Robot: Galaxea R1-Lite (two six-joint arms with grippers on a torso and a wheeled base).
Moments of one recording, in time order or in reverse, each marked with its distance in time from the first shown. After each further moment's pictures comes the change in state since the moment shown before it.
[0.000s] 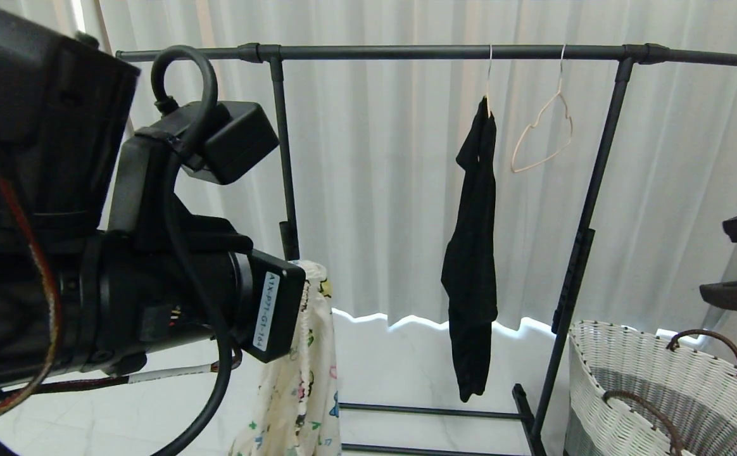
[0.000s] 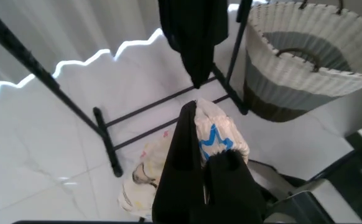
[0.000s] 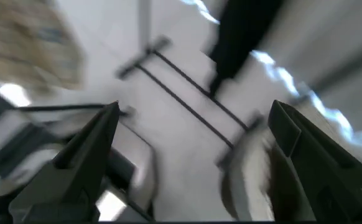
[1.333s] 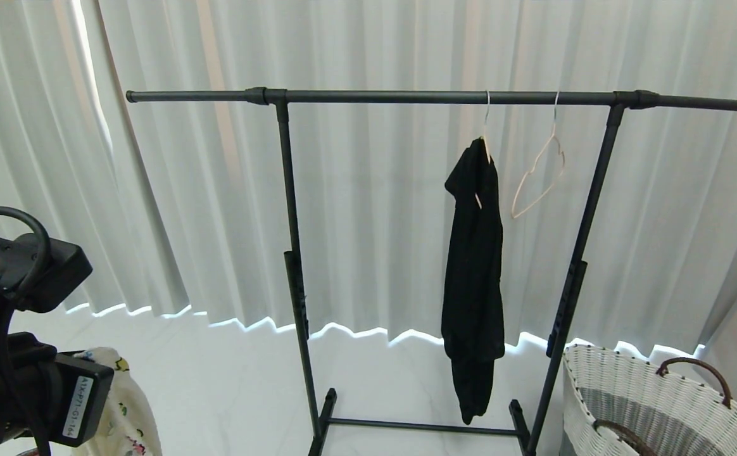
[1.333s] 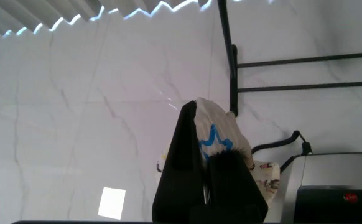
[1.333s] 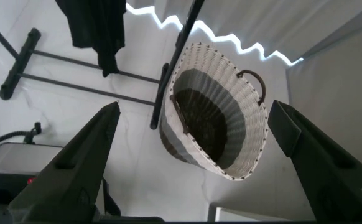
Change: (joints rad) left arm 0.308 -0.265 0.375 0.152 0.302 0.047; right arm -0.356 -0.076 0.201 -0.017 -0.307 0.011
